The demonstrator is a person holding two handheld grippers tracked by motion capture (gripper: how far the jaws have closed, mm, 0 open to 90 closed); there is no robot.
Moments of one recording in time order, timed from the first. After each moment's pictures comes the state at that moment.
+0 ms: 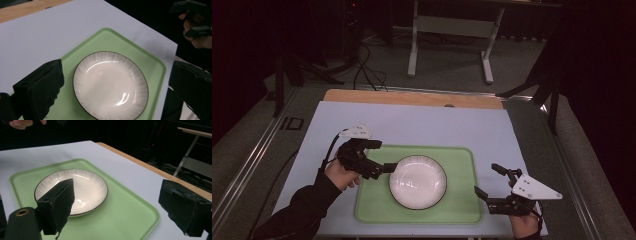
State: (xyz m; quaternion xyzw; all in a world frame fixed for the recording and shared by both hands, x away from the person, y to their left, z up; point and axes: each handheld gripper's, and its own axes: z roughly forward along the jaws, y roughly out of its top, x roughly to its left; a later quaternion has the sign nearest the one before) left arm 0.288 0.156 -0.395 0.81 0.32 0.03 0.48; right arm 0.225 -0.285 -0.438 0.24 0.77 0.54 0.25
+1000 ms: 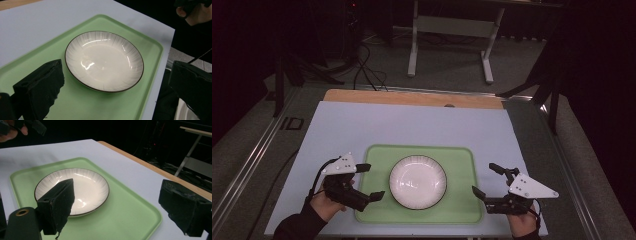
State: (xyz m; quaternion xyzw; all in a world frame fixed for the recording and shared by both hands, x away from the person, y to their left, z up) left arm 0.235 0.177 -0.441 0.81 0.30 0.06 0.50; right arm 0.228 -0.280 -0.439 0.24 0.77 0.53 0.25
